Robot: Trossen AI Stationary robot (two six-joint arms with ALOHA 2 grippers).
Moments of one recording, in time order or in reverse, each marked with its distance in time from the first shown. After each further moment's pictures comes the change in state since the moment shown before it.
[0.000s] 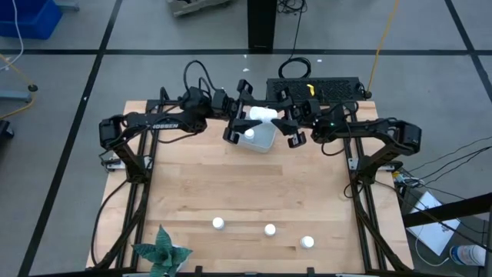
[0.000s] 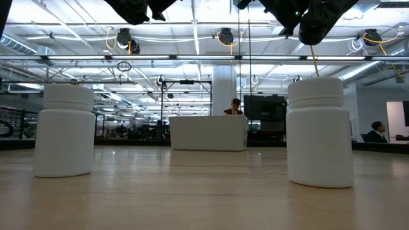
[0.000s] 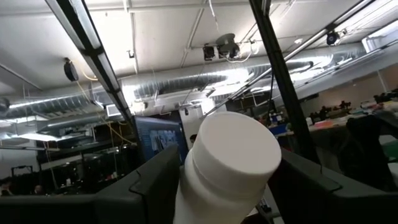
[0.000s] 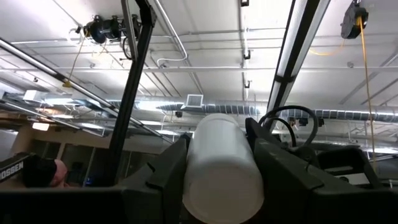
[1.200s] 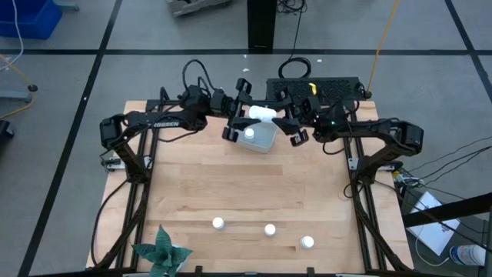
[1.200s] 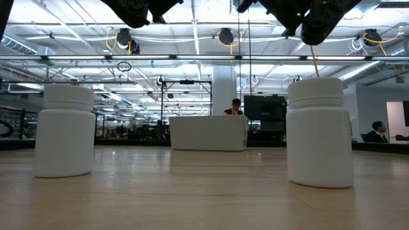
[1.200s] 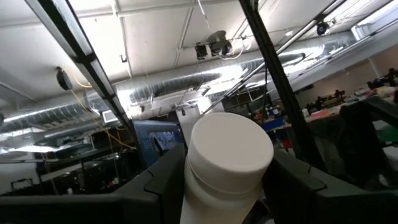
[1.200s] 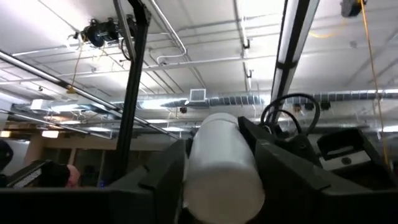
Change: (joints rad) left arm 0.040 -0.003 -0.002 0.034 0.060 0.038; right arm -0.022 -0.023 -0.014 -0.028 -0.025 0.099
